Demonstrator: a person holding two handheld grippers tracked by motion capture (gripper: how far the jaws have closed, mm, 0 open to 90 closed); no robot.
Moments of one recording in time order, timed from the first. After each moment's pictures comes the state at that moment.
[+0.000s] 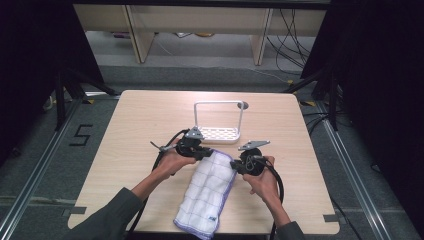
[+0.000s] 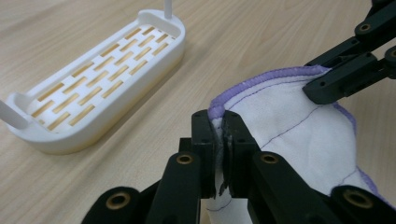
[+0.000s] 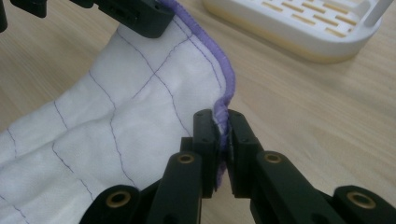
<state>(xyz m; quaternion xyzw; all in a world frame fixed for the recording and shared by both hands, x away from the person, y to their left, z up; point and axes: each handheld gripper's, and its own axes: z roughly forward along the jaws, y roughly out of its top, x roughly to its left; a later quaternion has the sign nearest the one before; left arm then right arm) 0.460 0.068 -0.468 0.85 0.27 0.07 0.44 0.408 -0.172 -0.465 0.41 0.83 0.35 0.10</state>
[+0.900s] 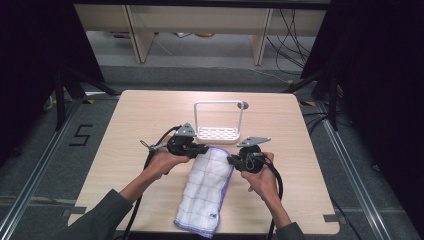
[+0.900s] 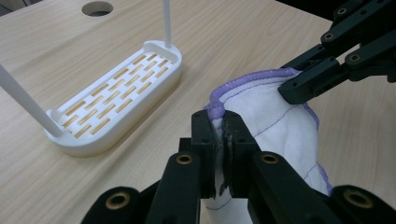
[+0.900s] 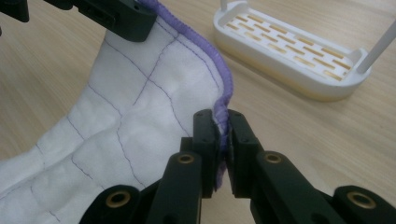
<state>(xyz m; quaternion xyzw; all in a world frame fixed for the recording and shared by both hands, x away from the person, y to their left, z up) 0.445 0.086 -0.439 0.84 0.27 0.09 0.46 0.404 -0.164 -0.445 0.40 0.83 0.38 0.11</state>
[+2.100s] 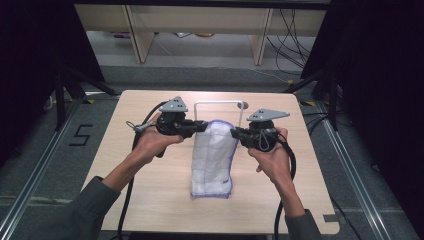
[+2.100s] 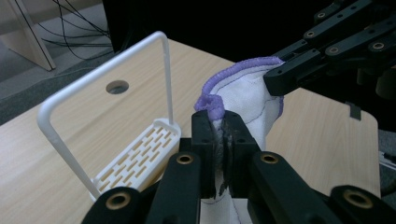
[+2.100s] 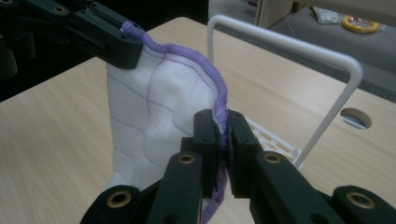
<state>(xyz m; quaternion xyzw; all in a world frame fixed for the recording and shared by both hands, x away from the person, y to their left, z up) 0.436 0.097 -0.333 0.81 0.25 0.11 0.52 0.402 -0.169 -0.338 0.36 0.80 0.45 0.18</state>
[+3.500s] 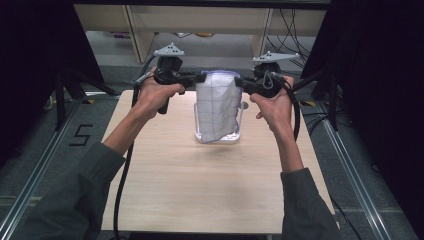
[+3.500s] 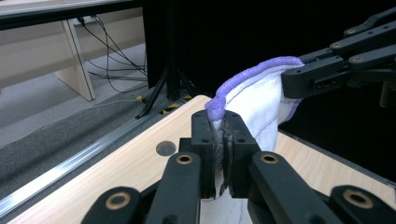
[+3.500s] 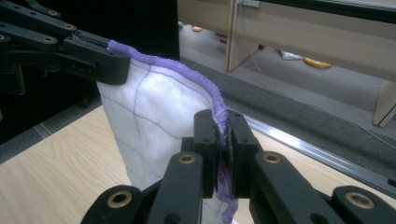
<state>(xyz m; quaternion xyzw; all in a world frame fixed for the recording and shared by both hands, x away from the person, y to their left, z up) 0.508 0.098 -0.252 0.77 0.29 0.16 0.55 0.476 -0.167 -0.247 0.38 0.76 0.48 0.22</state>
